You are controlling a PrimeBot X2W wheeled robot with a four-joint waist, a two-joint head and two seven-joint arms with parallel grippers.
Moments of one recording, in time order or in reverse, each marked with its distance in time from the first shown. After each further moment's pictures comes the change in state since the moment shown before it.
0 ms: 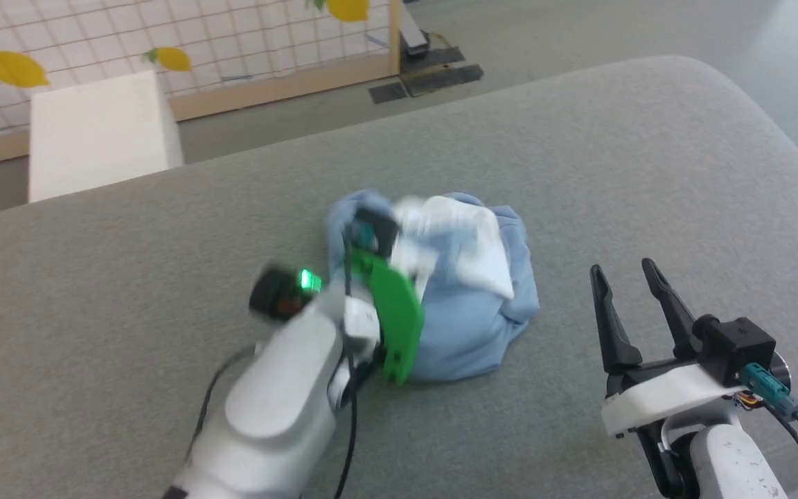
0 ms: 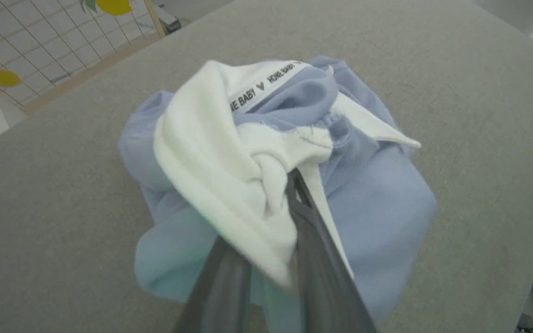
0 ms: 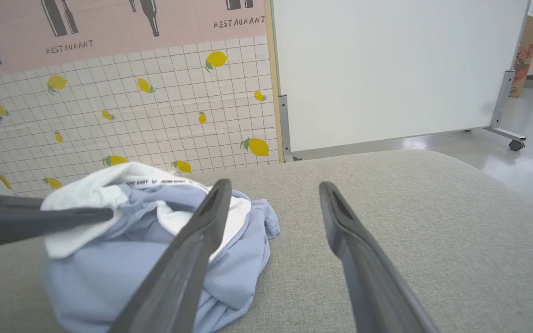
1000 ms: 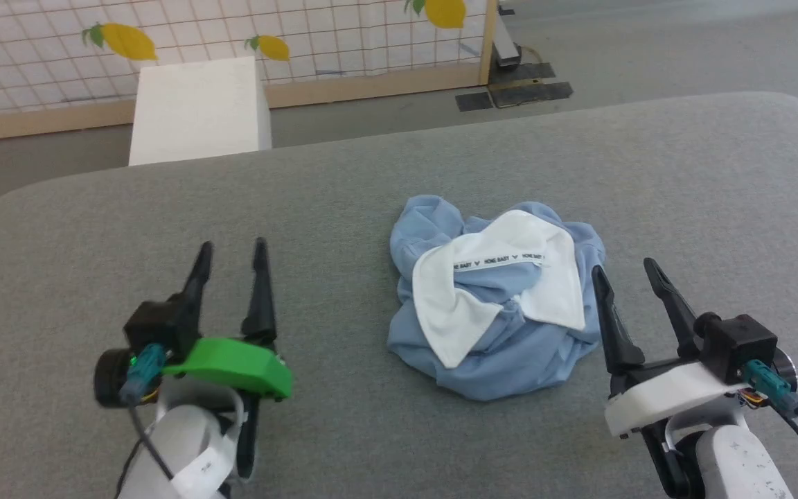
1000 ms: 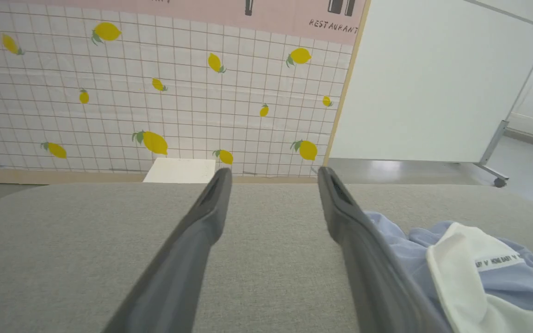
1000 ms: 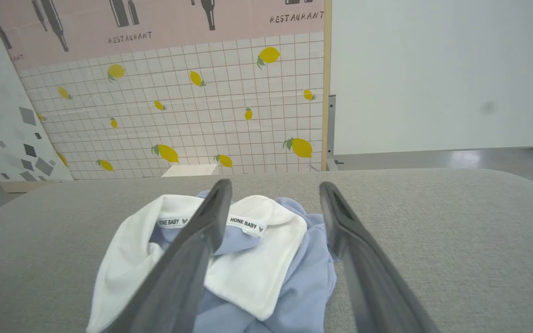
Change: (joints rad) left arm 0.377 0.095 0.340 -0.318 0.024 0.146 -0.618; right arm 0.013 0.001 -0.008 -0.040 -0.023 0.000 0.045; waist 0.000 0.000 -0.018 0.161
